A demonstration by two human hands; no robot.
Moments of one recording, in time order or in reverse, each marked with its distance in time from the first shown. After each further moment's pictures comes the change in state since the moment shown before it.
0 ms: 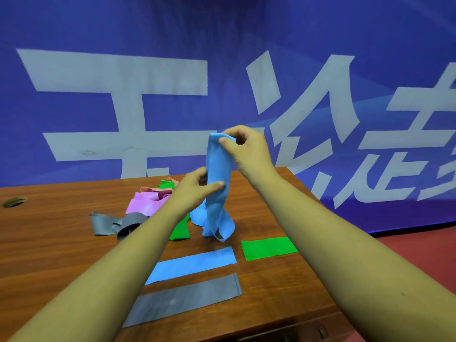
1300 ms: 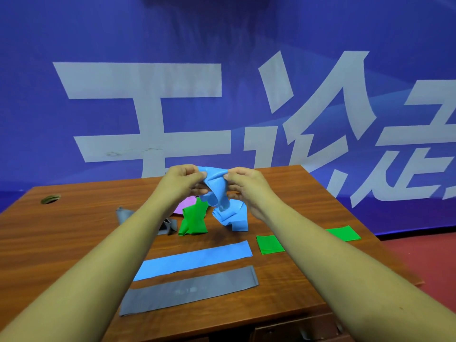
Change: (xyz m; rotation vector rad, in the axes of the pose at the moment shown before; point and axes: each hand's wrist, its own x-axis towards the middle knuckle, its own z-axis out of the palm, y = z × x) left_hand -0.037 0.028 -0.052 -0.061 0.130 -0.188; right_hand -0.063 0.024 0.028 0.416 -0.253 0.511
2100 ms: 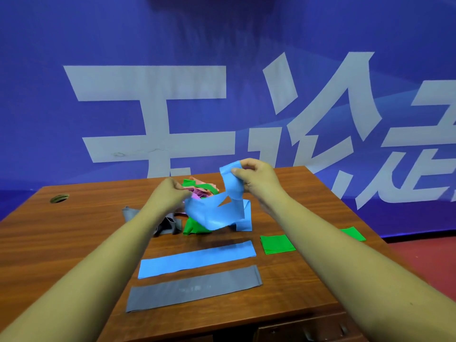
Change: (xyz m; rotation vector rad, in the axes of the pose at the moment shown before) left_hand -0.004 -0.026 -0.029 0.475 0.180 -0.187; right_hand 0.007 -0.010 -0.007 -0.135 0.124 -0.111
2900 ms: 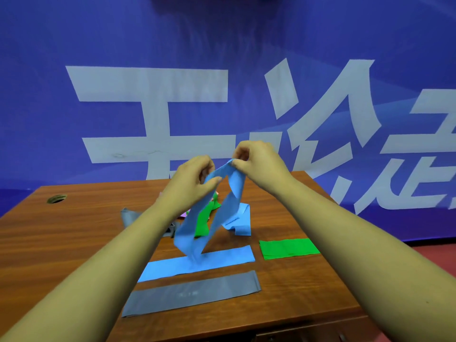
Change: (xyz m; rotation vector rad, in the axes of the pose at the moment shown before) left_hand -0.016 0.046 0.006 0.128 0.099 0.771; right_hand 0.009 -0.053 -0.012 -0.842 -0.021 -0.452
